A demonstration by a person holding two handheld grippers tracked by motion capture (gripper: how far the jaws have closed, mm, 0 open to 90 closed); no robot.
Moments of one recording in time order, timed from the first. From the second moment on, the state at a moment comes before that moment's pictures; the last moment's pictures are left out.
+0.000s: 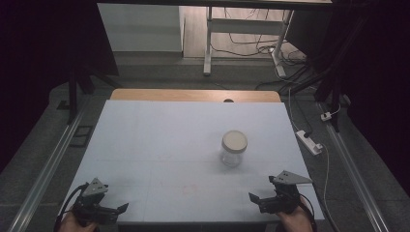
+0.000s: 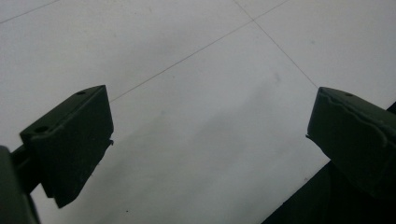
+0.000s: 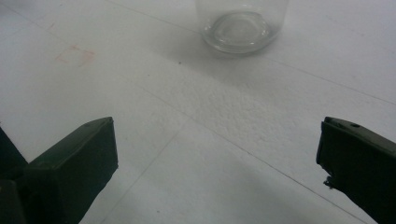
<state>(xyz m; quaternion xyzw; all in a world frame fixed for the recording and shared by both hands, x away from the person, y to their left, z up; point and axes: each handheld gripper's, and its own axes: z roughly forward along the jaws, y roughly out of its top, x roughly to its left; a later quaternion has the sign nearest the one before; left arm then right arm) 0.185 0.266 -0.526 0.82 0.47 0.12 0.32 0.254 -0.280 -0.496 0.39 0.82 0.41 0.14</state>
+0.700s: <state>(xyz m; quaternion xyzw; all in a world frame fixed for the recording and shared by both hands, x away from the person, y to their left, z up) 0.185 0.266 -0.526 0.82 0.47 0.12 0.32 0.276 -0.260 -0.494 0.38 0.81 0.43 0.14</state>
